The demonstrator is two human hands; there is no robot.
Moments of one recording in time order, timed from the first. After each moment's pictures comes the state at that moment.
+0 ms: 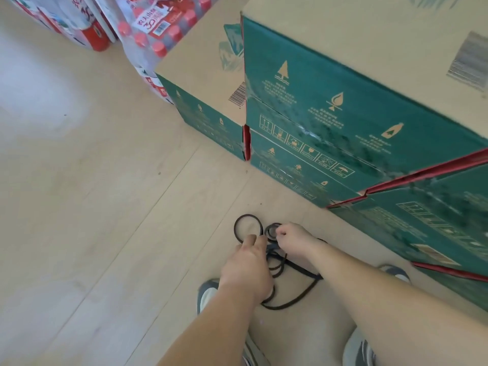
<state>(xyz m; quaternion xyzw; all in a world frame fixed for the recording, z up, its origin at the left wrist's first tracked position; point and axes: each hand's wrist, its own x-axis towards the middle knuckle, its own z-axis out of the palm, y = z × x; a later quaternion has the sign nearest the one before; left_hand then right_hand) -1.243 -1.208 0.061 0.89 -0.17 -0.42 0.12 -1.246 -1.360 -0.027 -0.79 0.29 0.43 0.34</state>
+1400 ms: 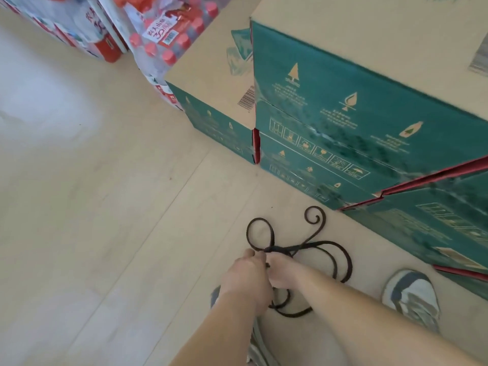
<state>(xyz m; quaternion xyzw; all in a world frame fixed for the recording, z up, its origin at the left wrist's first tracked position) -1.238 -1.189 0.064 0.86 -0.14 -0.48 0.06 -1.261 -1.296 -0.031 -0.81 0.14 0.49 0.31</state>
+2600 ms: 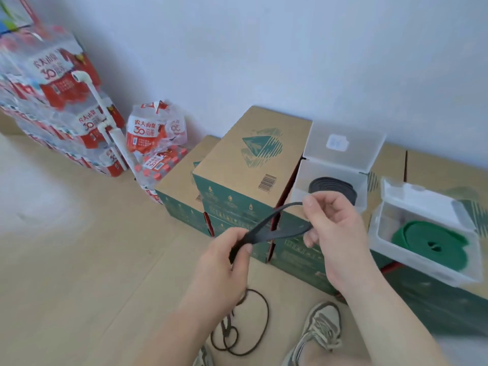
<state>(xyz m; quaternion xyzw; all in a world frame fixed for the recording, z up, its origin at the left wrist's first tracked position) -1.318 -1.248 0.378 0.84 -0.24 -0.13 0.47 -1.383 -1.434 0.414 -0.61 0.32 -0.23 0.68</state>
